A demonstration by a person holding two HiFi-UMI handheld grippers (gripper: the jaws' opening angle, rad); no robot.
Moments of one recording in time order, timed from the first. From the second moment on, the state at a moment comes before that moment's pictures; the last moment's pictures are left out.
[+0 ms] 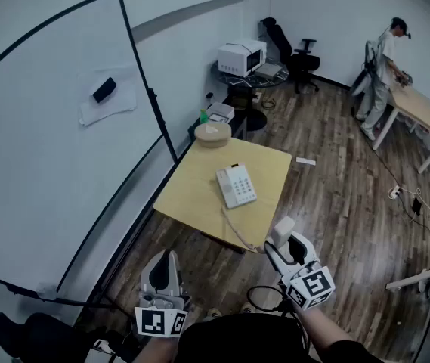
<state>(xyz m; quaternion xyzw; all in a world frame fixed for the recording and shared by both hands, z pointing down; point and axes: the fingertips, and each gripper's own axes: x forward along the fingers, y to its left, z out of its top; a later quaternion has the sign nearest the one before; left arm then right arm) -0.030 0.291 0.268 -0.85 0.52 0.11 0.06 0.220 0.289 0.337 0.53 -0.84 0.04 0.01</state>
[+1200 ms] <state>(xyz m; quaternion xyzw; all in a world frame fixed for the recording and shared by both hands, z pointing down) -0.037 0.282 0.257 -0.84 0.52 0.12 0.08 0.193 0.285 0.320 0.52 -0.86 0.01 0.01</state>
